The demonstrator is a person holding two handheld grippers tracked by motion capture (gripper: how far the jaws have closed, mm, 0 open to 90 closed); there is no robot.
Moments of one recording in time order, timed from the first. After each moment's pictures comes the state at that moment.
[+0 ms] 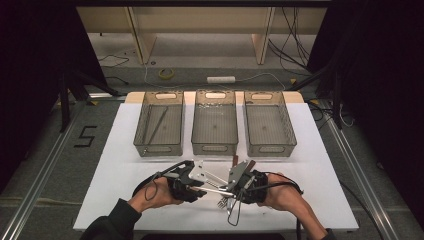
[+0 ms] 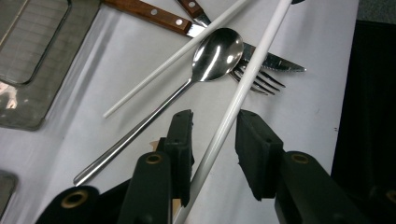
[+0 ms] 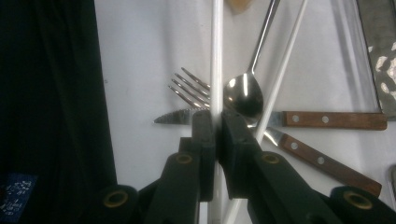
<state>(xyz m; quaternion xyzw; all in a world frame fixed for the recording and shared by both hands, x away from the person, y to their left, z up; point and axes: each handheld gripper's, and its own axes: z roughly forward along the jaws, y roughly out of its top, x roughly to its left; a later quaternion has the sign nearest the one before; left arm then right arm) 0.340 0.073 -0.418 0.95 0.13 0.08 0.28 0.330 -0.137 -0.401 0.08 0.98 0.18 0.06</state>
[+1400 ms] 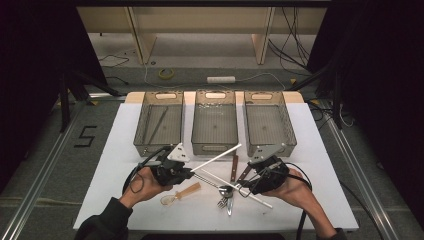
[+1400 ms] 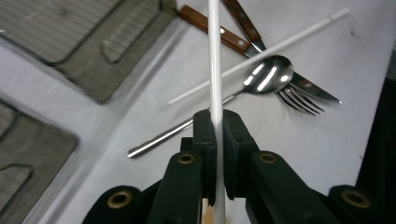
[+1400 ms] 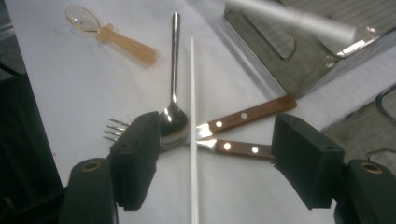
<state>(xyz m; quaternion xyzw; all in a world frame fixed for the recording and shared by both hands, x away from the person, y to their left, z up) 0.362 0.116 -0.397 0.90 0.25 0.10 0.33 0.352 -0.188 -0.394 0.25 0.91 0.32 0.11</state>
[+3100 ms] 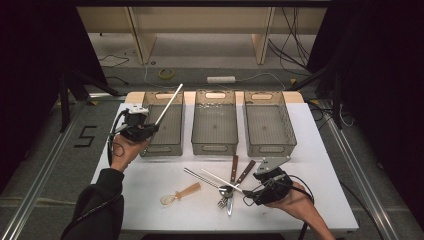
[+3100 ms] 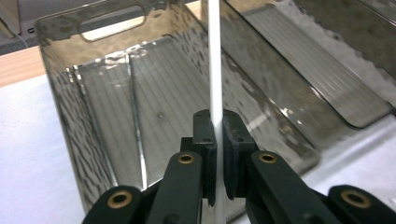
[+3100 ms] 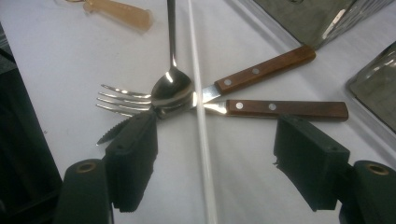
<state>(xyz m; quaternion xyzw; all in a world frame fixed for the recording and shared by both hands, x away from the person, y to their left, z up) 0.467 0.210 -0.397 0.76 0.48 0.21 0.37 0.338 -0.203 -0.429 0.29 0.90 0.32 0.09</state>
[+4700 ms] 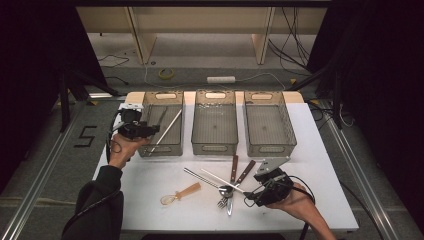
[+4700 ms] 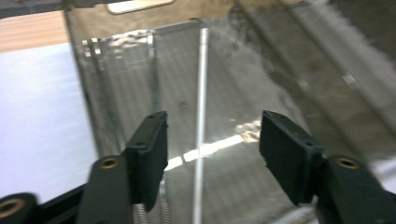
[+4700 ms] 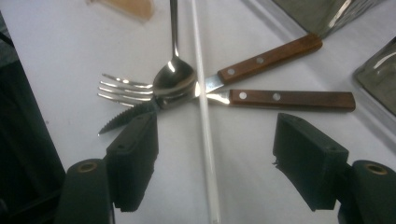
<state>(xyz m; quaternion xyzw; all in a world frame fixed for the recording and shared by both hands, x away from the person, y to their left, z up) 0.477 0.221 -0.405 0.75 0.53 0.17 0.37 0.338 -0.205 -0.431 0.28 0.91 0.30 0.08</state>
